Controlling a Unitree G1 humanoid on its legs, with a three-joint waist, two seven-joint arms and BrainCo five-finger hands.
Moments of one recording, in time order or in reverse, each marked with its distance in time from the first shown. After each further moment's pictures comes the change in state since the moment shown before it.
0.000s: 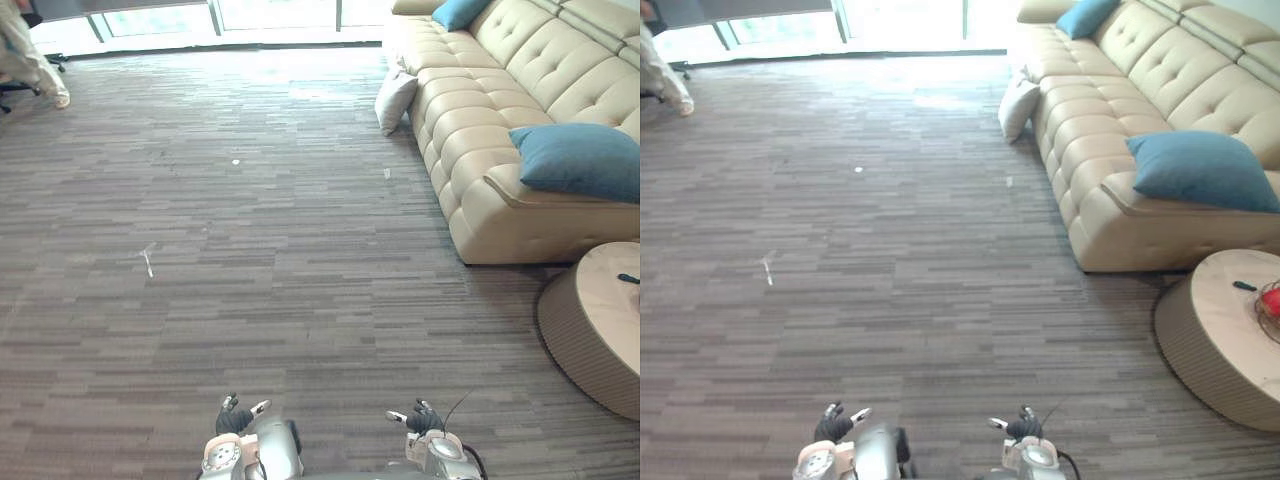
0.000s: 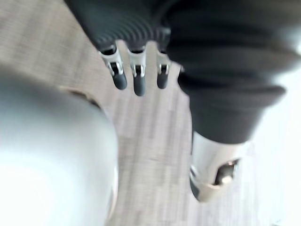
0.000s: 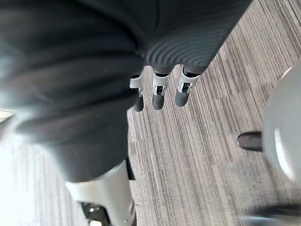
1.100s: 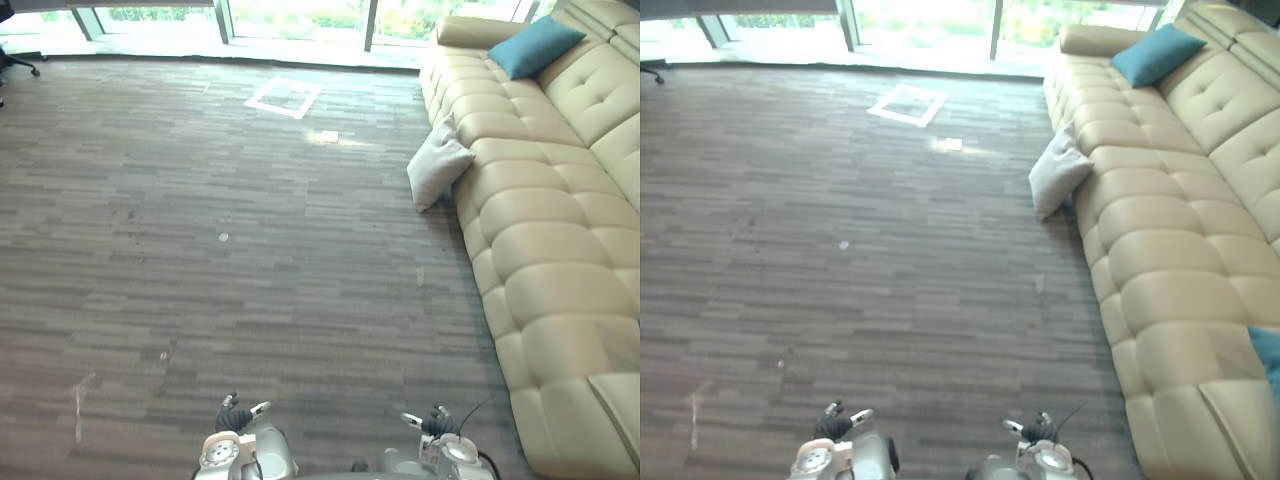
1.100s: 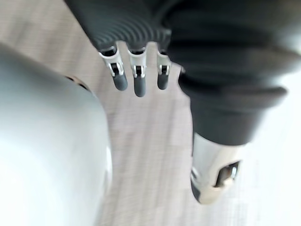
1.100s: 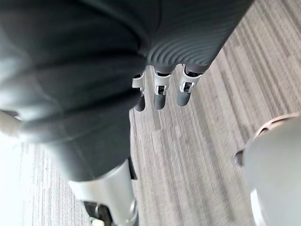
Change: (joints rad) left arm -0.038 0.053 -0.051 0.024 0.017 0.016 -0.008; right arm 0.020 -0.036 -0.068 0.017 0.021 0.000 -0.005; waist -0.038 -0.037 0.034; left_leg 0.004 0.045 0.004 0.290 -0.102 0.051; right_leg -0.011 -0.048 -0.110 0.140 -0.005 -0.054
